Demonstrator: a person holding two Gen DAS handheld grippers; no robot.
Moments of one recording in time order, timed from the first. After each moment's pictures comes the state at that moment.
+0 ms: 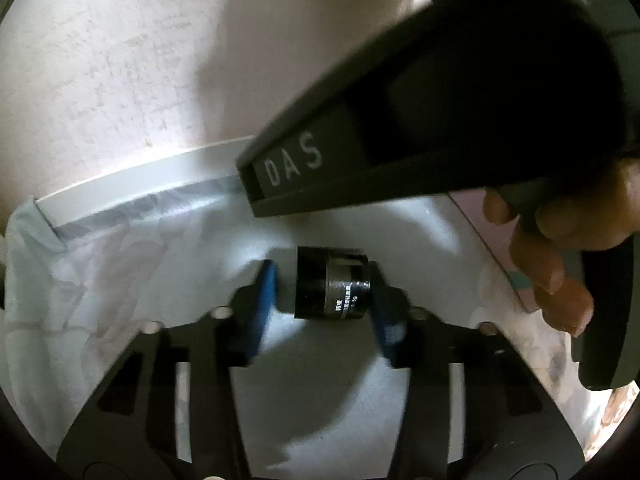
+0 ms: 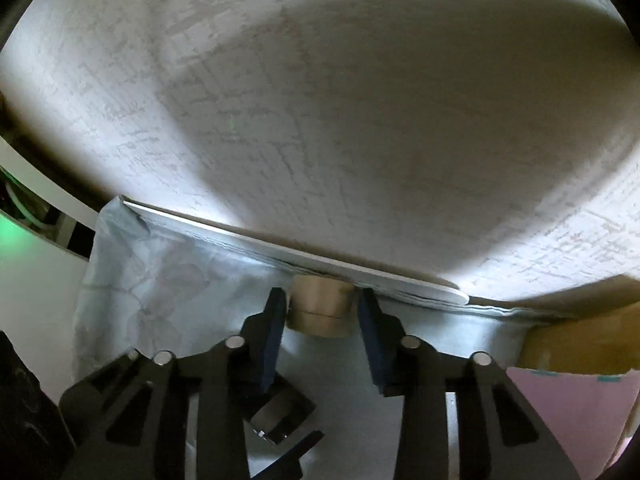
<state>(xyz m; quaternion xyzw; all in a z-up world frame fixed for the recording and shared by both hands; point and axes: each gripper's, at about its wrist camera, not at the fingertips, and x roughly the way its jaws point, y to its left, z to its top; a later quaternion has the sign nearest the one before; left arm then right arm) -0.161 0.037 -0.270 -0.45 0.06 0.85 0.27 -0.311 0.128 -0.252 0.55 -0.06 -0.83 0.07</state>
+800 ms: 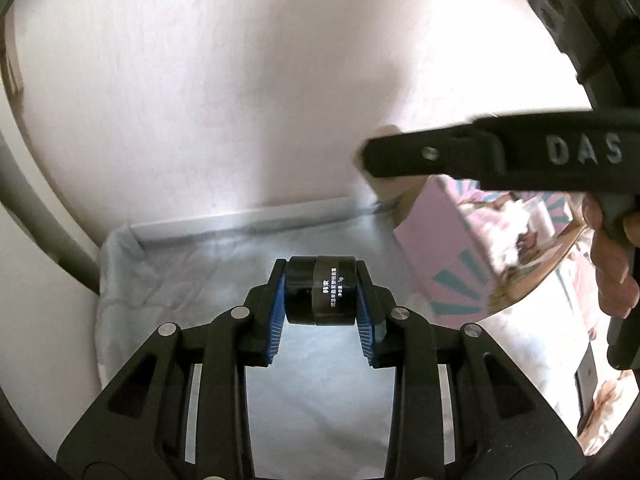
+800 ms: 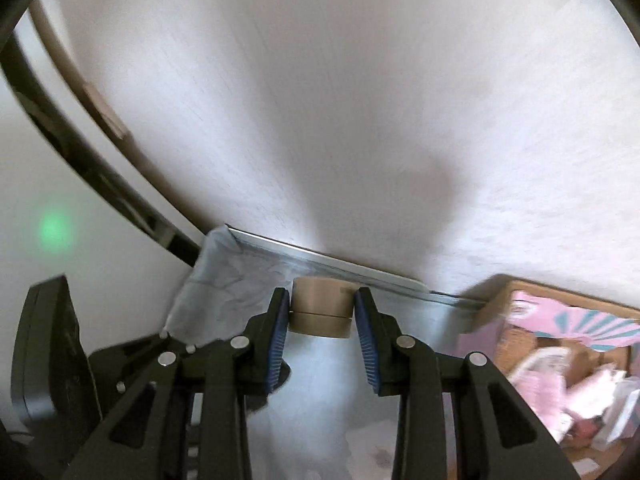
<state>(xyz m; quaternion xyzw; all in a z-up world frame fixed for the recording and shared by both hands) -0.114 0.039 -0.151 -0.43 0.02 0.88 0.22 -0.240 0.146 -0.123 0.48 -0.07 -0.86 0.13</state>
